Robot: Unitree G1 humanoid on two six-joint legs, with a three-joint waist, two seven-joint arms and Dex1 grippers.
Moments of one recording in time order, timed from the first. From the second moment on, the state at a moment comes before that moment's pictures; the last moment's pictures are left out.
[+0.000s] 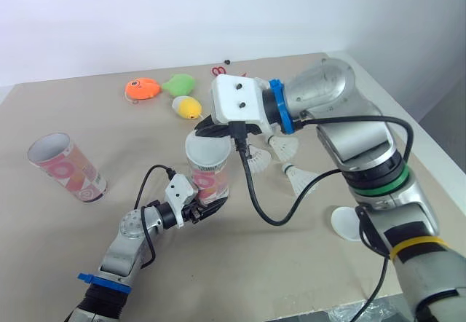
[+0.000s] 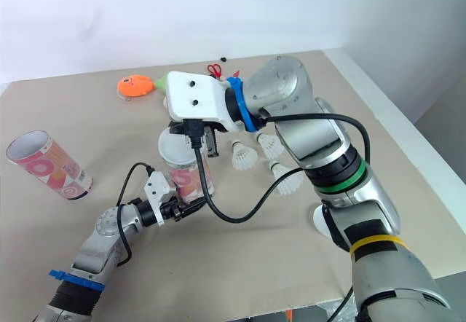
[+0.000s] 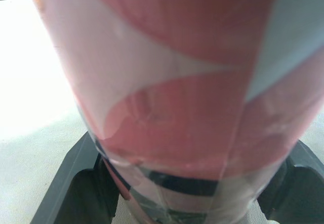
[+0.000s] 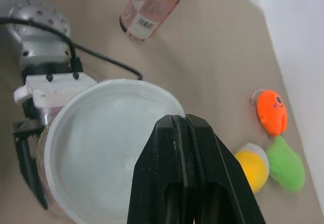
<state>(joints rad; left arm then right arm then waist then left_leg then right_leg) -0.15 0.31 -0.16 -0.02 -0.21 0.07 -0.77 -1.19 -0.52 0.43 -0.16 0.06 0.59 1.26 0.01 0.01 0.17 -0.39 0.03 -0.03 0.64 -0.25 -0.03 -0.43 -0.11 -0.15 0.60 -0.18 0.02</state>
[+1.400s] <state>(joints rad) -0.16 0.30 -0.16 0.01 -0.20 0.06 -0.77 -1.26 -0.49 0.50 -0.03 0.03 0.58 1.31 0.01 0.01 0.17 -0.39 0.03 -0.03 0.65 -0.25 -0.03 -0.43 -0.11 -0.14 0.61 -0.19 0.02</state>
